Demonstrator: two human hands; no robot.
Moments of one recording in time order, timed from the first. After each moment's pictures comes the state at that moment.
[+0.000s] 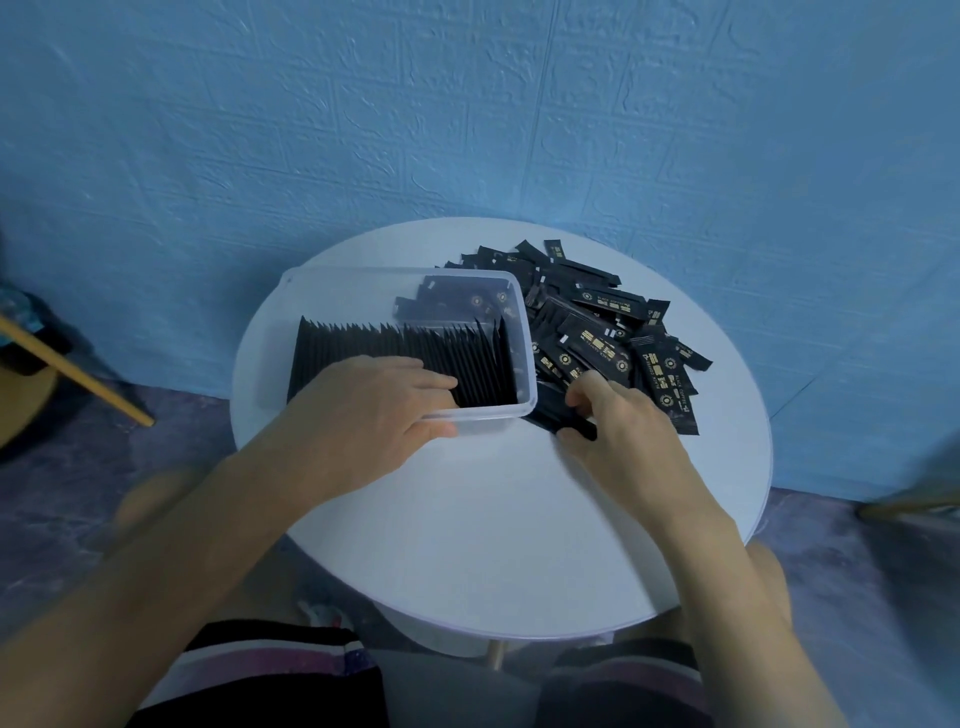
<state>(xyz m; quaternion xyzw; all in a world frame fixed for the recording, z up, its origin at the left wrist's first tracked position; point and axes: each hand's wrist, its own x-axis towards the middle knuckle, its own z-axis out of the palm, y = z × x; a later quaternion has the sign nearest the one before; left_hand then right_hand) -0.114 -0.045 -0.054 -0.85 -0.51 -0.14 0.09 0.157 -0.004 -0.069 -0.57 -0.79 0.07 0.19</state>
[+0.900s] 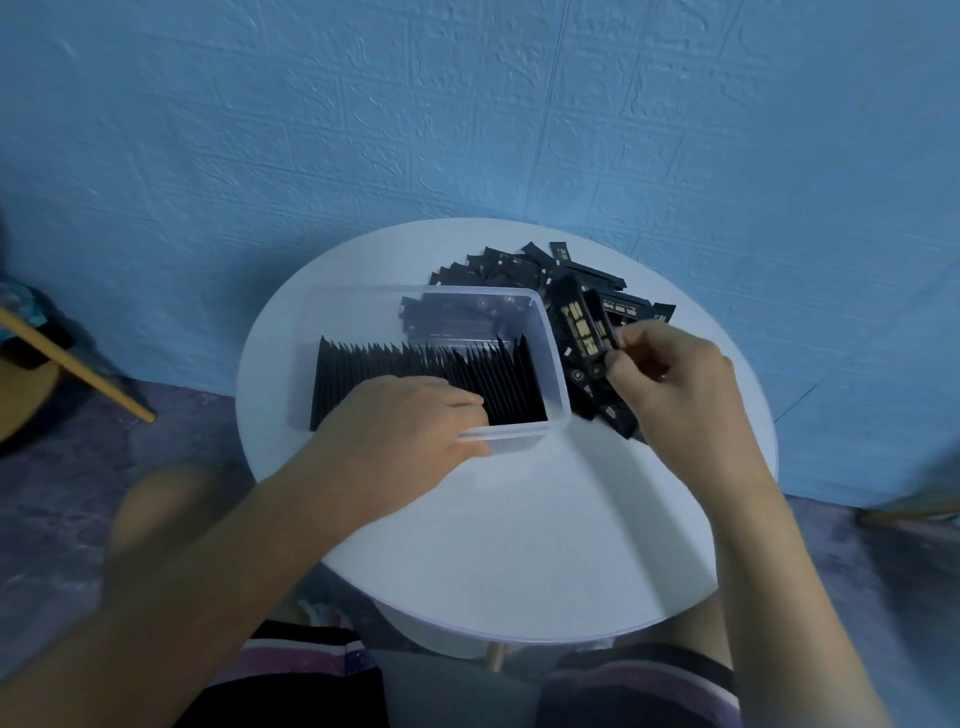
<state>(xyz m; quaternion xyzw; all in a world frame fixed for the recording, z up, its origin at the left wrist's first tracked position) -0.085 -0.061 -0.040 -0.83 -0.54 -0.11 0.02 0.157 -0.012 -0.005 -0.56 -0.70 0.21 0.38</state>
